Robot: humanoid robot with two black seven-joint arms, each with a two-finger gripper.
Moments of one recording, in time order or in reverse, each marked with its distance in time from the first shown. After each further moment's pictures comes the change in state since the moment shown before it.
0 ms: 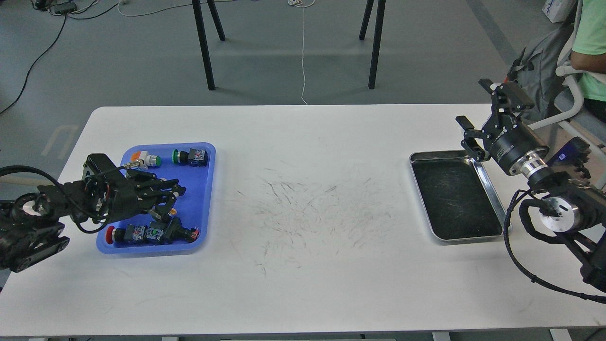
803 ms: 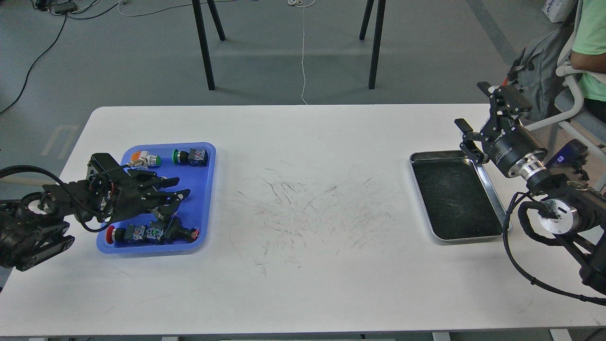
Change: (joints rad) left arm -0.007 -0.017 -0.010 0.003 -0.041 -0.023 0.000; right arm -0.006 0.004 -0.002 -0.001 -0.002 0.000 -0.001
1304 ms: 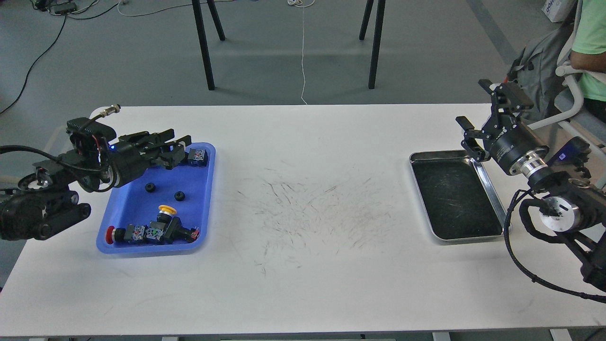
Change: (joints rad) left arm -0.037 0.003 -0.177 -0.033 -0.379 -0.094 0.000; right arm 0.010 -0.007 0.000 0.001 0.000 -0.003 -0.004
